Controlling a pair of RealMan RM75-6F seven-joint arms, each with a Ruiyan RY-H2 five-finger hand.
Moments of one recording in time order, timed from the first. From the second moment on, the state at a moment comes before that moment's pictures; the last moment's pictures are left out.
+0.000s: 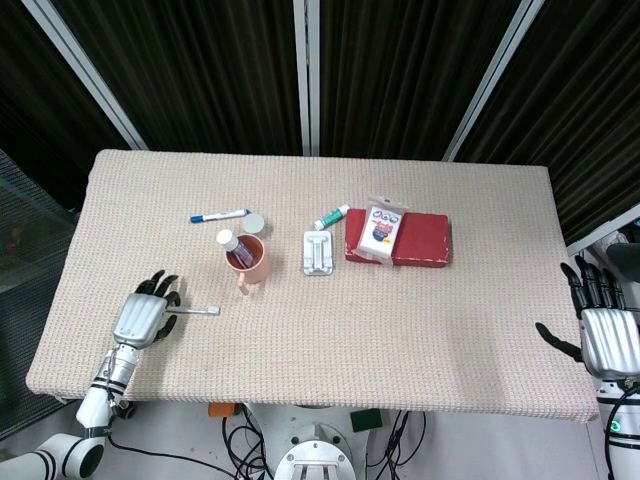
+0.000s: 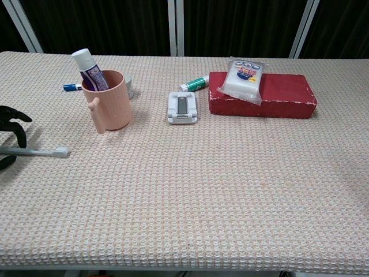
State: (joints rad) left arm -0.33 -1.62 0.00 -1.11 1.43 1.21 0.12; right arm 0.09 -1.13 0.09 -1.60 -1.50 1.52 -0.04
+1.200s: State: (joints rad) left arm -0.32 -1.60 -0.04 -1.13 1.45 1.26 -0.05; right arm 0.09 -1.14 0.09 -1.57 -1.50 1.51 -0.02
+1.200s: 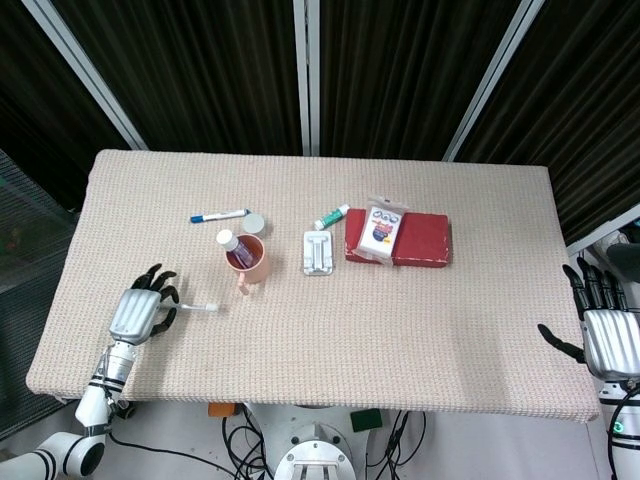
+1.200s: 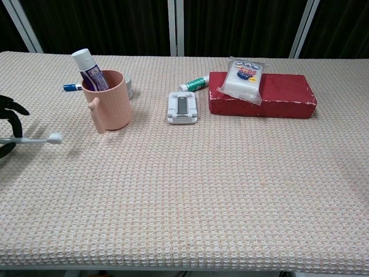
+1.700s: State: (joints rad) left arm -0.34 -1.34 -0.16 -1.54 1.45 1.28 -0.69; right arm 0.09 -1.15 0.09 -1.55 -1.51 1.52 0.00
